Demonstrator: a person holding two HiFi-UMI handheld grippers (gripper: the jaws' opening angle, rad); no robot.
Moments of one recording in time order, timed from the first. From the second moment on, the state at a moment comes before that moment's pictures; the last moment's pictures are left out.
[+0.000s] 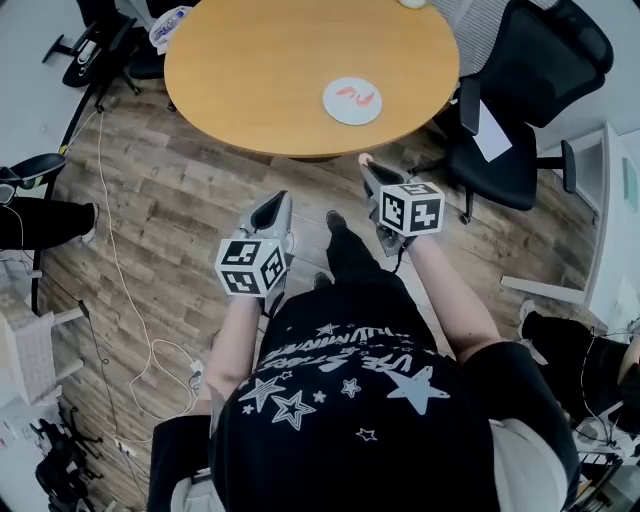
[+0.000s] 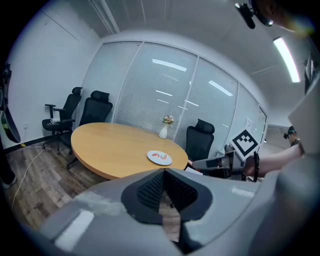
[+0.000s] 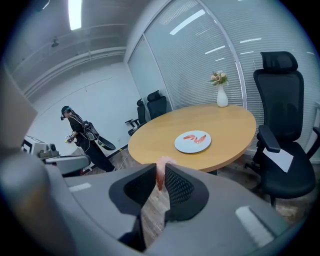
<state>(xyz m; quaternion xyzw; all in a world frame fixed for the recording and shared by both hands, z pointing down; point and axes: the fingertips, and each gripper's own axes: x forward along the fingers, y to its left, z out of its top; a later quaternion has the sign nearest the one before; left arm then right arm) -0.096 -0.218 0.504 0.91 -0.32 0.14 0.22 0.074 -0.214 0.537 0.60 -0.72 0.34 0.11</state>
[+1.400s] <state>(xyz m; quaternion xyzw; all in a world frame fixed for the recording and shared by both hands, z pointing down) -0.024 -0.384 0.543 0.89 -0.33 0.17 0.26 0.130 -0.383 0.623 0.59 -0.67 0.38 0.22</state>
